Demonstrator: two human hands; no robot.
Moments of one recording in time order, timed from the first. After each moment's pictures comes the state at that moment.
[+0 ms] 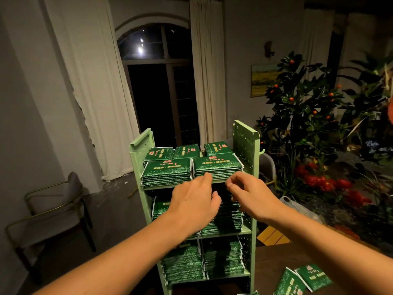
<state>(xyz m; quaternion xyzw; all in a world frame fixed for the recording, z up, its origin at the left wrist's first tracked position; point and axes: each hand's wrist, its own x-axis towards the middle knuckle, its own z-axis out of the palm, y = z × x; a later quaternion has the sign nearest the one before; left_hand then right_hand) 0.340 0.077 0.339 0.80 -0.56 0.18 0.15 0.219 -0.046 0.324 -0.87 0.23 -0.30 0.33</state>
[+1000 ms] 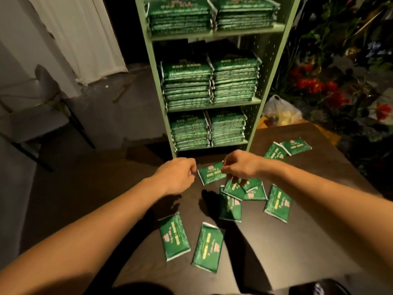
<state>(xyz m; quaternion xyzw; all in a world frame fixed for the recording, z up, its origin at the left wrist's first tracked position) 0.372 0.212 0.130 0.80 -0.56 -0.21 0.05 0.208 0.064 0.135 -0.82 0.37 0.10 0.42</state>
